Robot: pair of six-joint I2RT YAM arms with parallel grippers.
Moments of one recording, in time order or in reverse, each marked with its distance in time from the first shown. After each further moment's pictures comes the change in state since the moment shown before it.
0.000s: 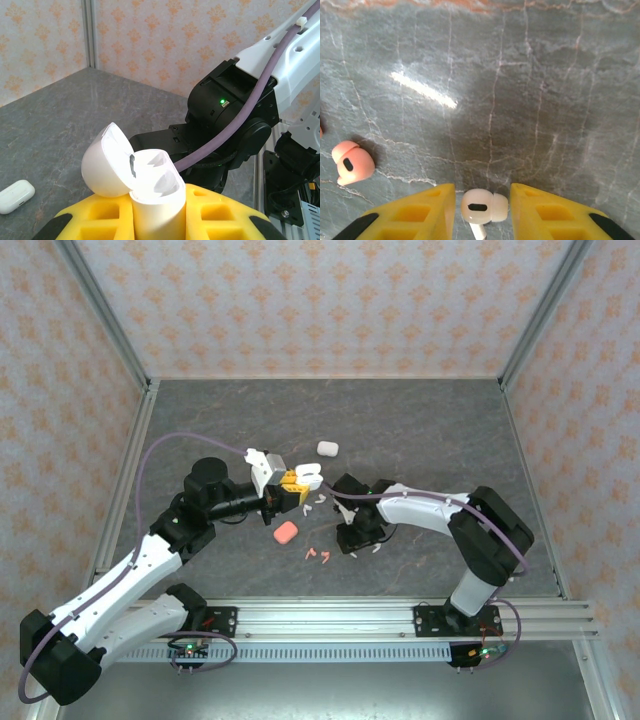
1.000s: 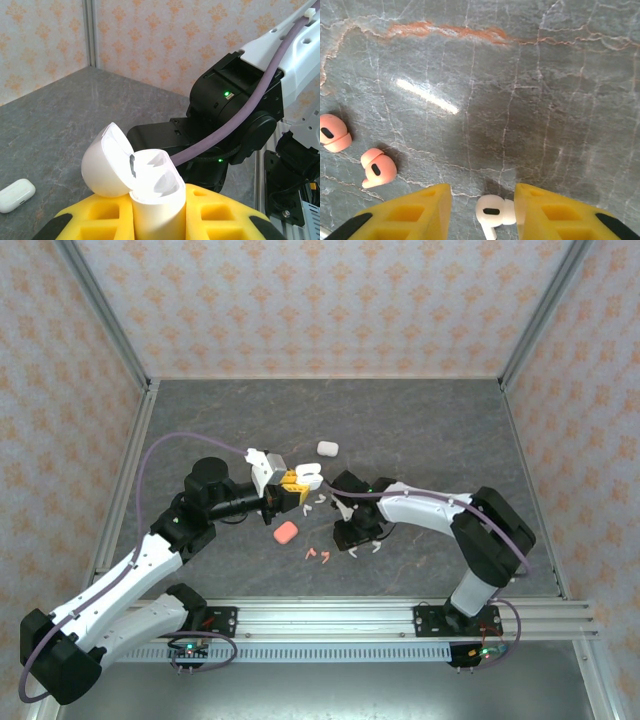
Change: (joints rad) left arm 0.000 0.003 0.000 0.000 -0.003 0.000; right arm 0.000 -0.003 0.020 0.021 -0.004 -0.009
